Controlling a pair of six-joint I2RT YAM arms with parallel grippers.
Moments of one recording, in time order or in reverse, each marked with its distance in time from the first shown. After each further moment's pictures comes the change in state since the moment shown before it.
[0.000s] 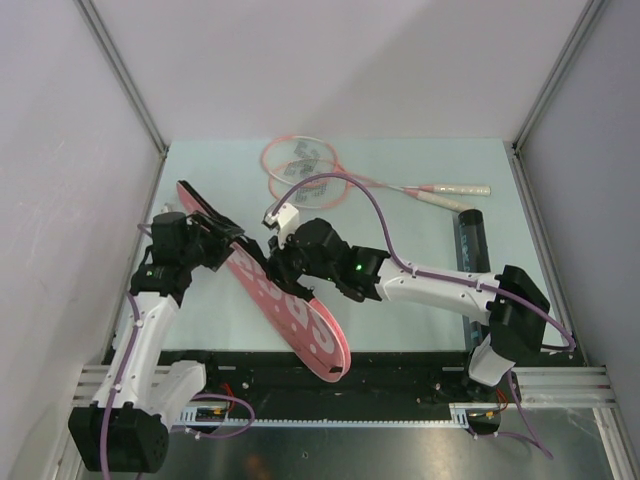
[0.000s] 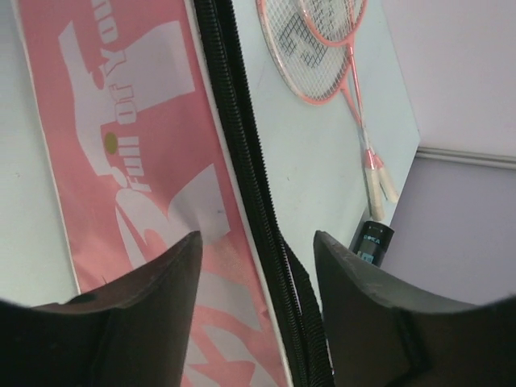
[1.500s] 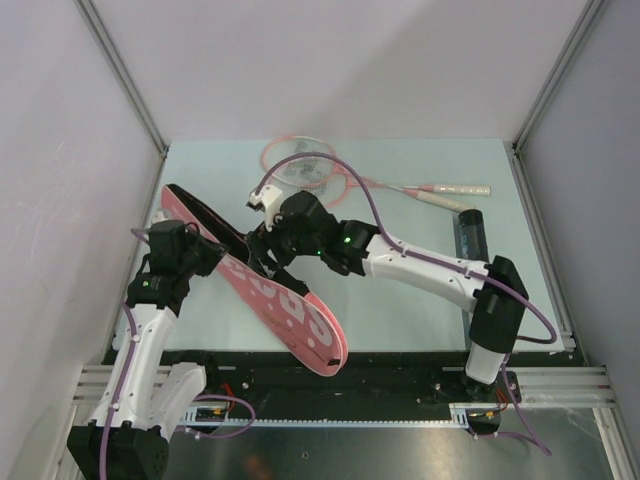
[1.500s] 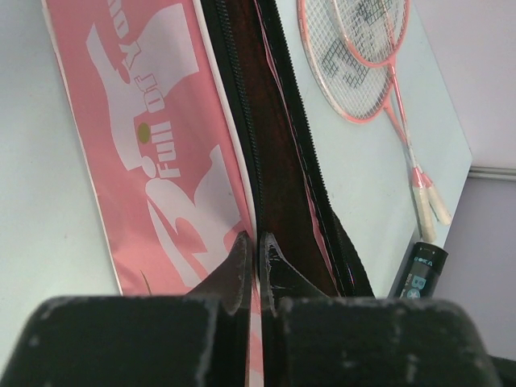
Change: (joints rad) left arm -0.014 -0.093 -0.017 -0.093 -0.143 0.098; right arm -0.059 0.101 0.285 -0.257 -0.169 -0.026
